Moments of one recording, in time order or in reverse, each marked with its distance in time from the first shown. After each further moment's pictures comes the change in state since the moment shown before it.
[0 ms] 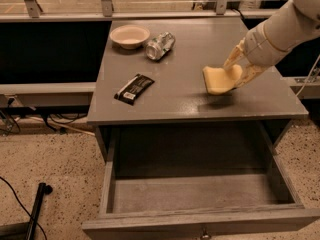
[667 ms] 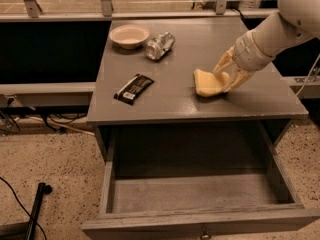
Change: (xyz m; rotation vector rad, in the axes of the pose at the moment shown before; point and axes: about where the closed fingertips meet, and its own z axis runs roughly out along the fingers) arm -0.002 -0.003 0.045 -0.036 -0.143 0.152
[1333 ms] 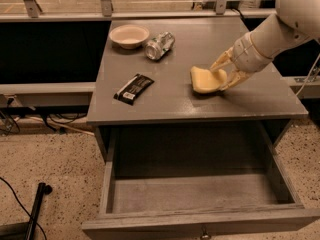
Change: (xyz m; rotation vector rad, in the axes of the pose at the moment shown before) arm -0.001 0.000 0.006 -0.007 -0.007 -0.001
